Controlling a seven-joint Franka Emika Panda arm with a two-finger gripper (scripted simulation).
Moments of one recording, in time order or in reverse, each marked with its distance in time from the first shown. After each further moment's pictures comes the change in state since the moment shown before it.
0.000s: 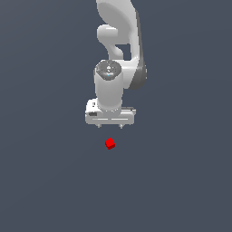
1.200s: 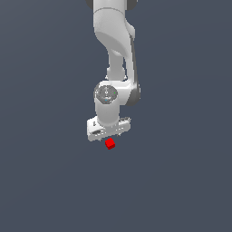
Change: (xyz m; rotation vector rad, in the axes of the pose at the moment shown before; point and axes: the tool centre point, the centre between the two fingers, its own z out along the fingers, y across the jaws) arm 0.015 0.004 0.077 0.014 0.015 -0.310
